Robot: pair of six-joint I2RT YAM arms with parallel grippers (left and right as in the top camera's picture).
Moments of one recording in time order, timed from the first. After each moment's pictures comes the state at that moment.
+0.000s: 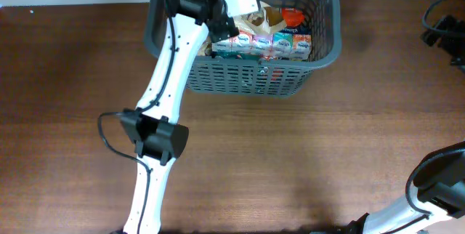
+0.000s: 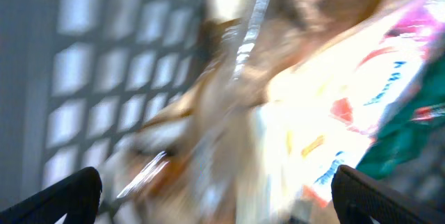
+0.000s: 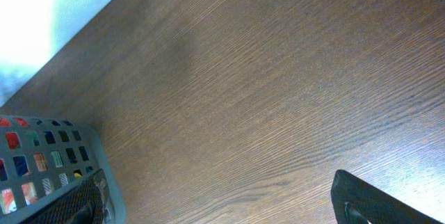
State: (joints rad) left arm -0.39 2.42 2.76 -1.23 -0.14 0.94; right arm -0.54 1.92 2.00 -1.15 -0.28 0.16
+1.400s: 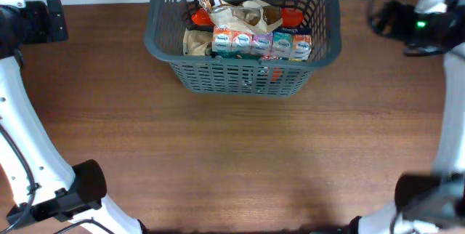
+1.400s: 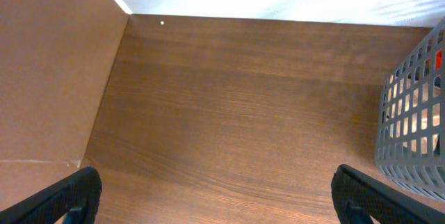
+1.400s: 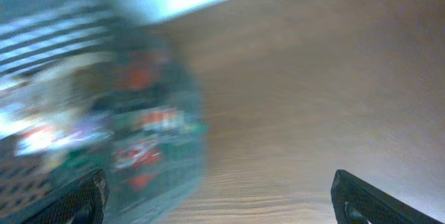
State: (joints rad) left arm 0.33 1.91 2.62 -1.50 -0.02 0.21; right arm -0.20 1.72 1.98 -1.15 -0.28 0.16
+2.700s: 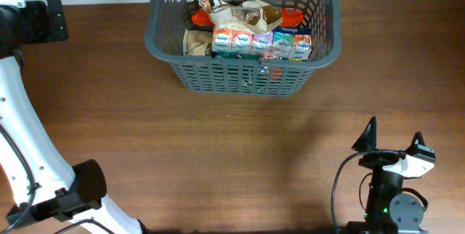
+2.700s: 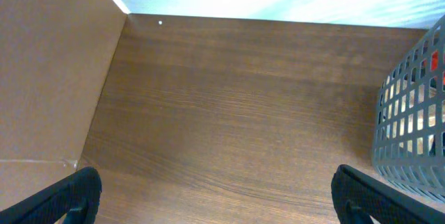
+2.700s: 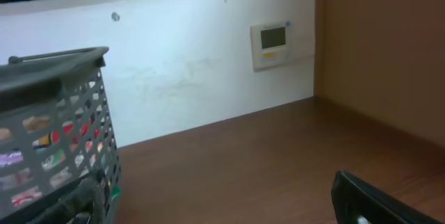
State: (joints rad) left arm 0.33 1.91 2.62 -1.51 -0.01 0.20; right arm -0.07 0.02 0.14 -0.04 0.25 0.12
